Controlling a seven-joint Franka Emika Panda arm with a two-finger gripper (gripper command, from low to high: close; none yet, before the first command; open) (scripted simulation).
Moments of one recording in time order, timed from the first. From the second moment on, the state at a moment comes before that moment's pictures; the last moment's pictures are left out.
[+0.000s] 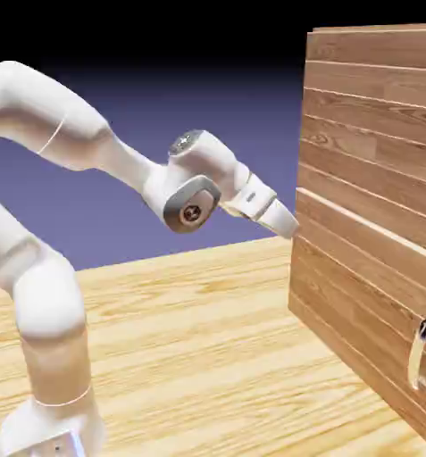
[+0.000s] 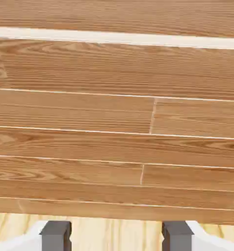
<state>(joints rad) 0.04 -0.58 -0.03 -2.79 -0.05 3.04 0.77</state>
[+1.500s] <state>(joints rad) 1.02 -0.91 -1.17 -2.00 -2.01 3.18 1.99</state>
